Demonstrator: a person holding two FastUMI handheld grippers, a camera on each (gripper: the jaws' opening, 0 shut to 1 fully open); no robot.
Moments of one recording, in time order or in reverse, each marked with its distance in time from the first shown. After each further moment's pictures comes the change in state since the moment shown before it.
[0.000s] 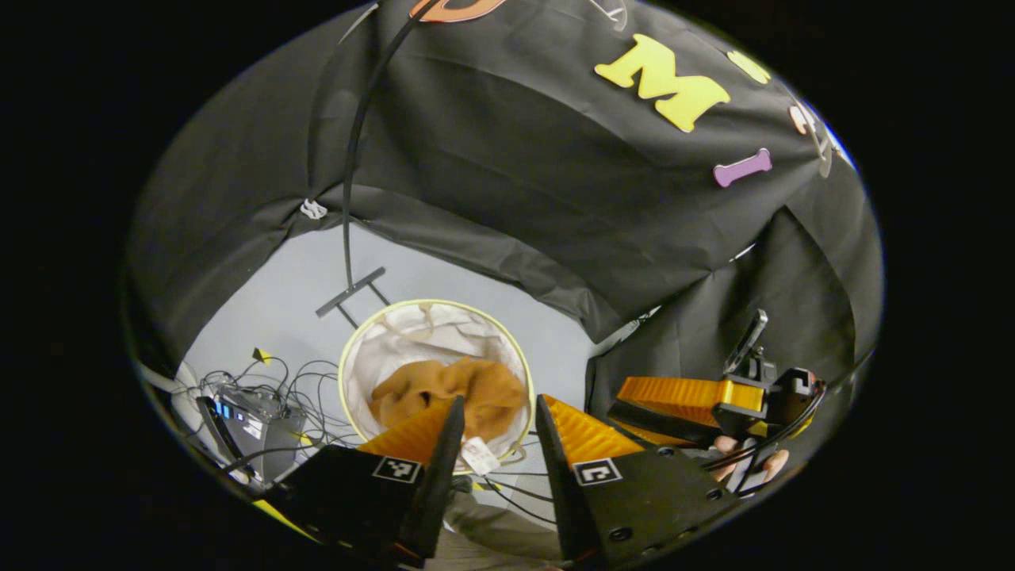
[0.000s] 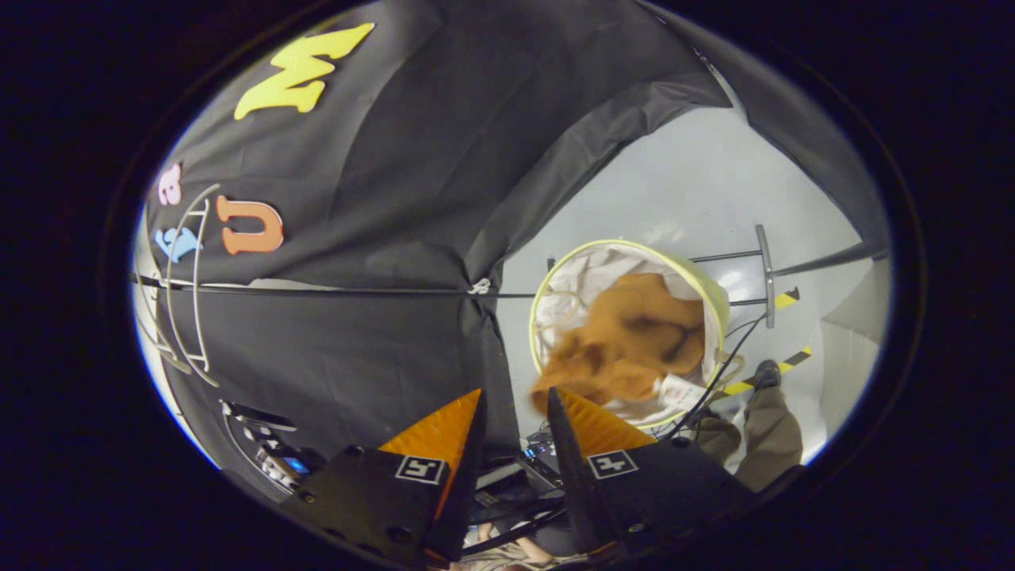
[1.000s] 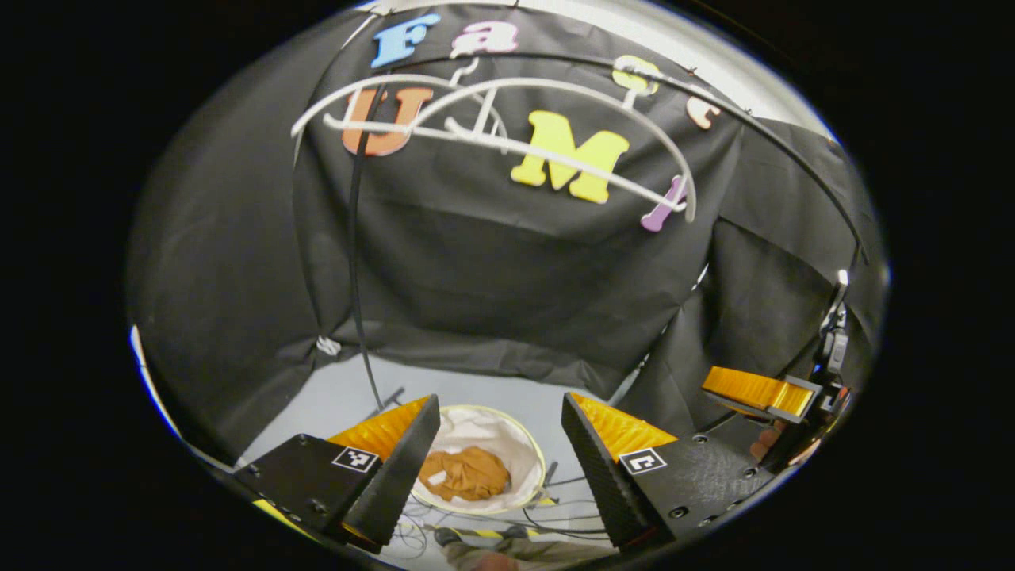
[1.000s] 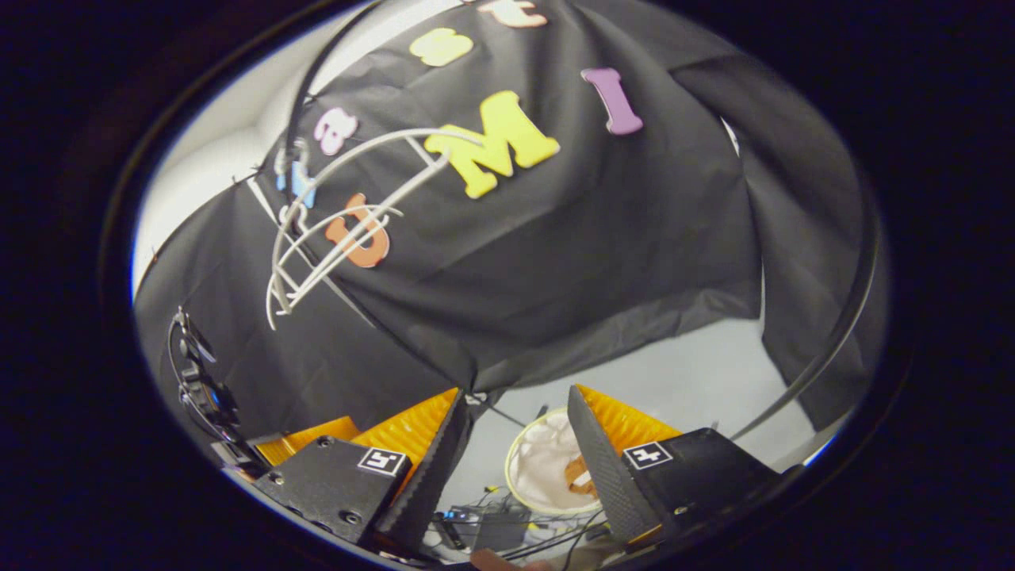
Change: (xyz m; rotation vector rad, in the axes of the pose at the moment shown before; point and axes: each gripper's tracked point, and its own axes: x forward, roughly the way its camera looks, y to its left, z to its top) left arm -0.178 -0.075 0.098 0.339 -0.419 0.032; right arm -0.228 0.114 0.005 -0.611 -0.595 0.031
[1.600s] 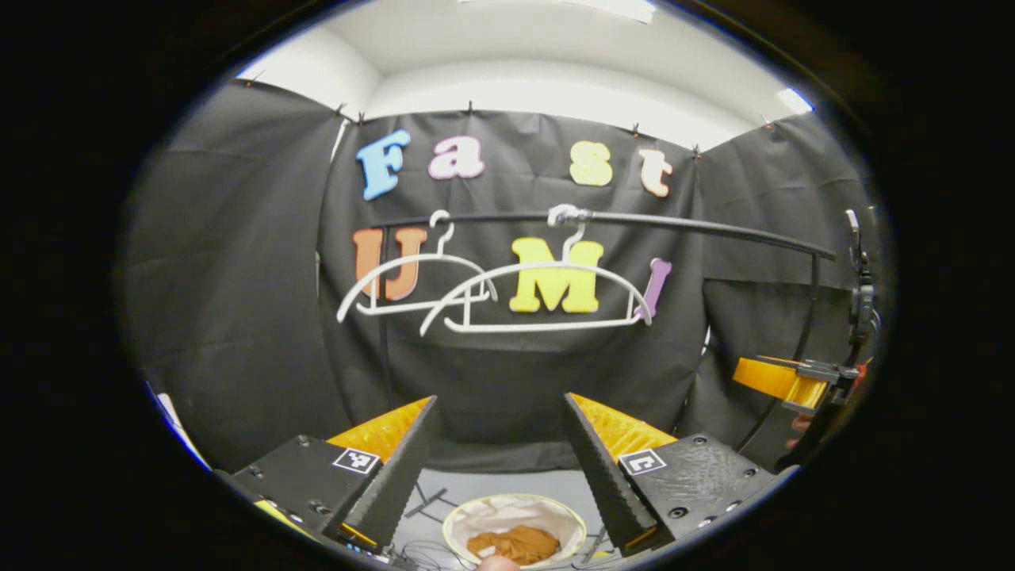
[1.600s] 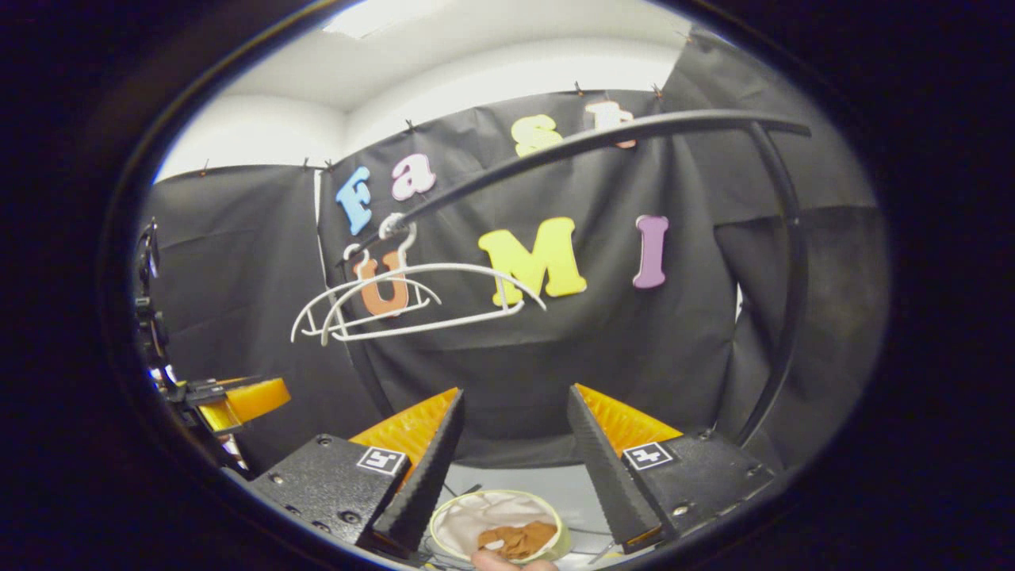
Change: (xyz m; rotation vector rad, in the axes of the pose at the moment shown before) left arm -0.089 -0.020 0.093 0.200 -0.465 0.072; right arm -0.087 0.054 0.076 -0.343 -0.378 -0.049
